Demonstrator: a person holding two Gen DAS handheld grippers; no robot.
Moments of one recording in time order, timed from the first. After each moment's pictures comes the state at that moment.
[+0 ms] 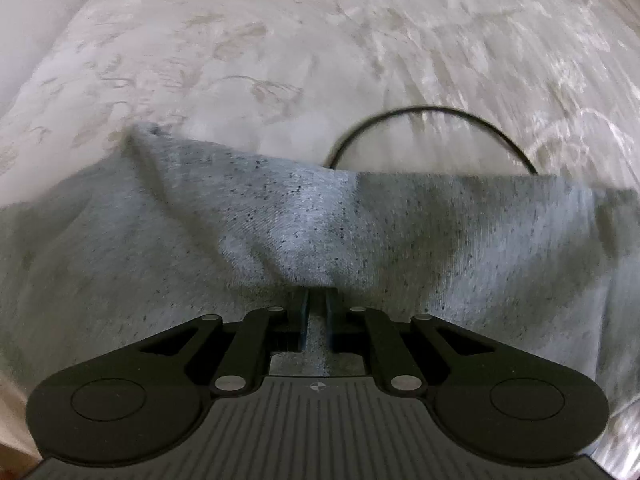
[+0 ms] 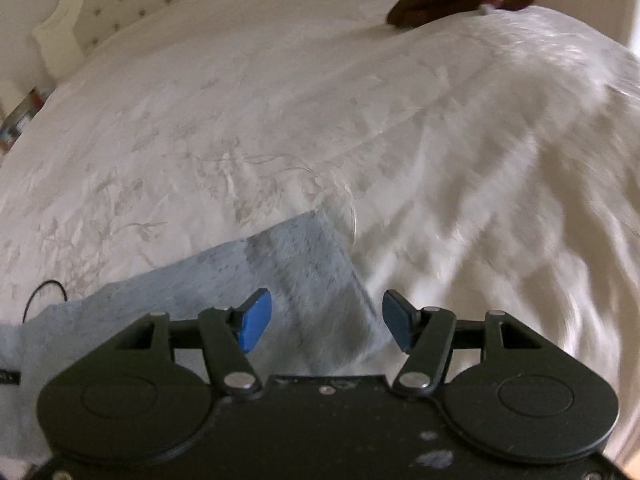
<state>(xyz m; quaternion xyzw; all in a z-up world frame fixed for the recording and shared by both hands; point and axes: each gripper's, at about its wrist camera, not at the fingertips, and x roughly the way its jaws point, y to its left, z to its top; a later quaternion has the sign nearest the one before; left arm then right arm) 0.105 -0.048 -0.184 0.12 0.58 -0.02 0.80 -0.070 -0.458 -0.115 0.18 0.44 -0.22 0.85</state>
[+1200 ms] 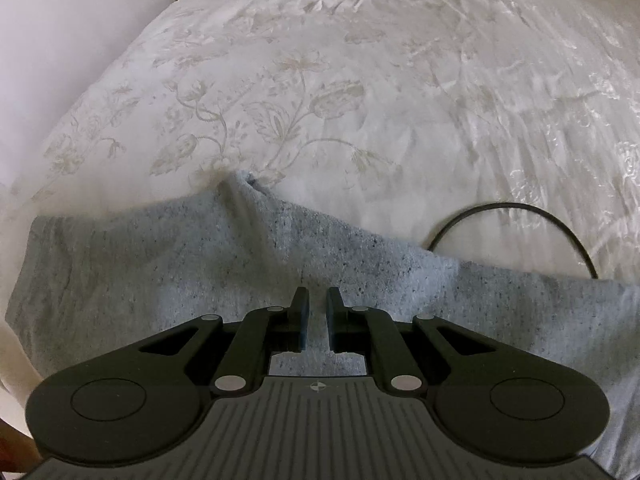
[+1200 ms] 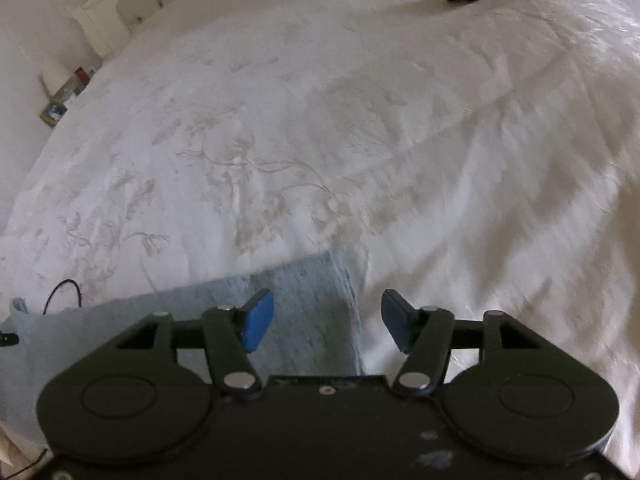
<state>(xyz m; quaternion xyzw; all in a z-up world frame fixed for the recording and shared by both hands) 0.132 -0.014 -0.159 0.11 0.54 0.06 0.83 -0.018 -0.521 -0.130 0.22 0.47 -0.11 0.85</state>
